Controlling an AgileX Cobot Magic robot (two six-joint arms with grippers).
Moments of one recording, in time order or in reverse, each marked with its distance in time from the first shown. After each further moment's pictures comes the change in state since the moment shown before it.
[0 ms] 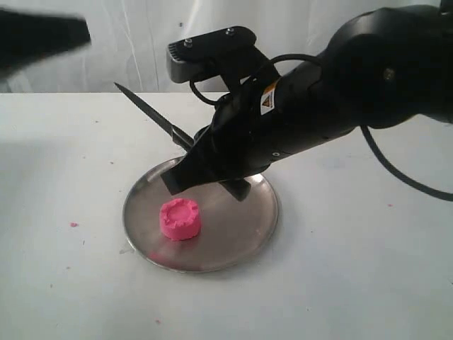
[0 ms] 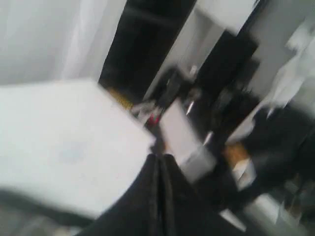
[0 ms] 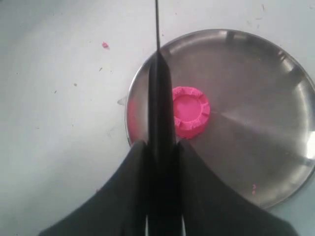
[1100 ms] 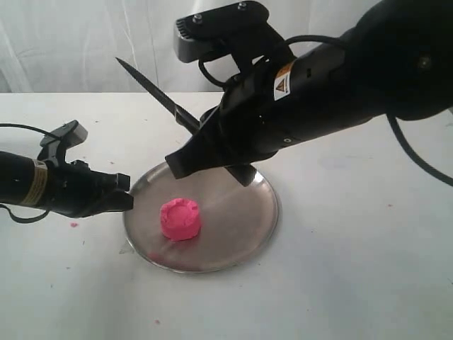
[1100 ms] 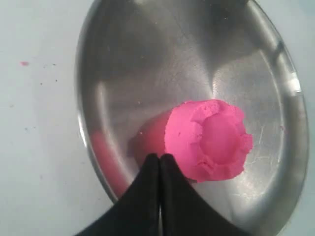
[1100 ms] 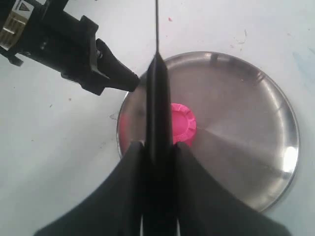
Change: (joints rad) left arm -0.108 0.732 -0.014 0.175 0.475 0.002; right arm 0.000 -0.052 0.002 -0.049 -0.016 0.051
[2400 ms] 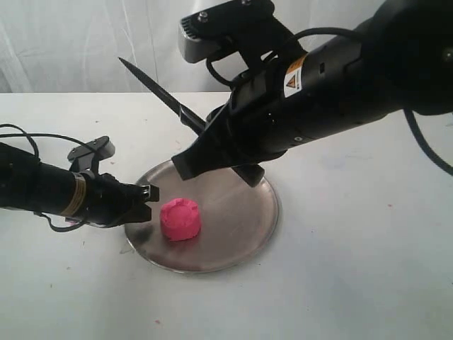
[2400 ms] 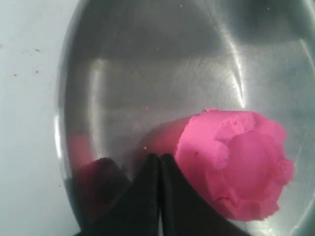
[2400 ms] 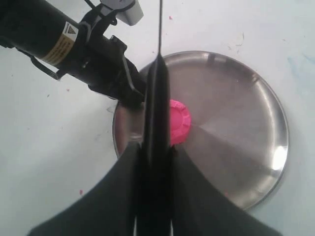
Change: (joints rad) left arm -0.133 0.120 -0.050 -0.125 0.152 -0.006; right arm 0.000 -0.028 0.000 -0.008 0.041 0.002
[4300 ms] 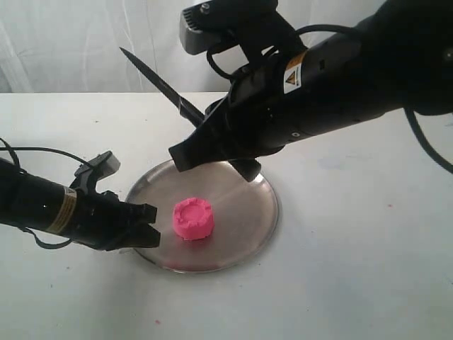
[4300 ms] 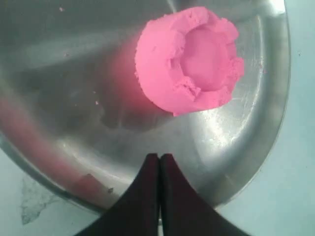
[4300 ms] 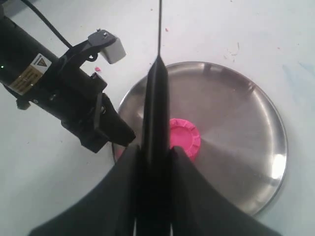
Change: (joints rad) left arm 0.020 -0.054 0.080 0.135 -0.213 -0.065; right arm 0.000 -0.002 0.000 -0.009 -0.029 0.031
